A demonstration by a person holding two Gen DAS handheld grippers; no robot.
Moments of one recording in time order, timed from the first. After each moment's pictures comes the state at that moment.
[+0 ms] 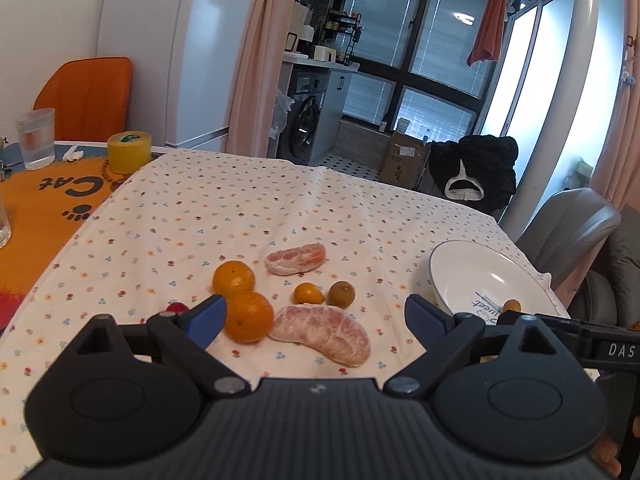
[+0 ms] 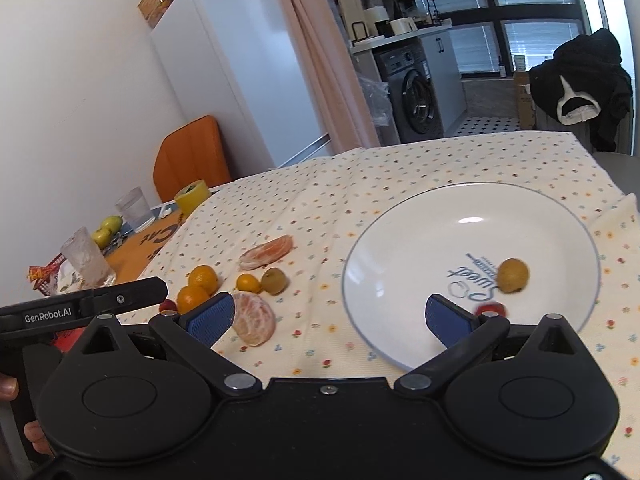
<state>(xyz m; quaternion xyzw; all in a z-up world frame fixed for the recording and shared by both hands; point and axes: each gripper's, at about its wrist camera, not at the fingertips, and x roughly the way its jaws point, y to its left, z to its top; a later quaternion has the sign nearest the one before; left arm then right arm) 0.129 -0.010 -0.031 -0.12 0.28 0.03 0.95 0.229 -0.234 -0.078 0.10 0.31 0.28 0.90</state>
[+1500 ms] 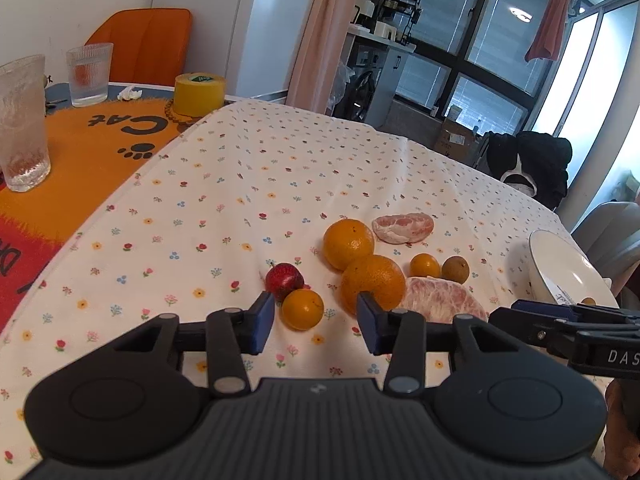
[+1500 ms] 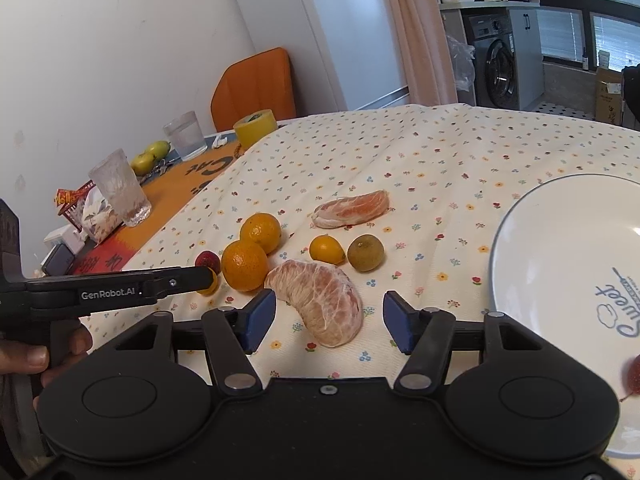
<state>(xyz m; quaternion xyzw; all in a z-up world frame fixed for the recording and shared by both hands) 0.139 0.058 -0.081 -0.16 0.33 0.09 0.93 0.252 -0.142 -0.102 0.02 0.35 0.38 0.86</state>
